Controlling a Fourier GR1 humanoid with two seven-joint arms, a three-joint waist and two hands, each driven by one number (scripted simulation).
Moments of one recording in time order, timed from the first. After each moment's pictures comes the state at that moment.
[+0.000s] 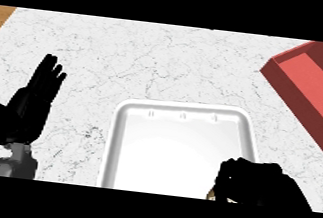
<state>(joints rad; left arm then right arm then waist) -0.09 0.09 0.08 -1.70 0.09 0.09 0.24 -0.04 -0.20 0.55 -2.34 1.05 0.33 0.44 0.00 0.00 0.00</state>
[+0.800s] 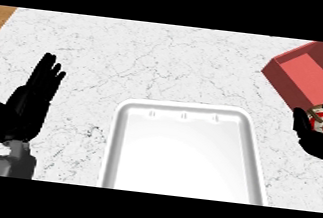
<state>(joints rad) -0.10 0.10 0.10 -1.67 0.11 0.07 0.22 -0.37 -0.25 -0.18 -2.12 0.77 0.48 0.40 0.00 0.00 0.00</state>
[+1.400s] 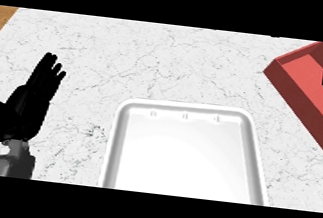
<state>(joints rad) -0.10 0.11 0.11 -1.66 0.12 0.05 0.22 -0.50 -0.45 -0.28 -1.60 0.89 0.23 0.11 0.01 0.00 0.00</state>
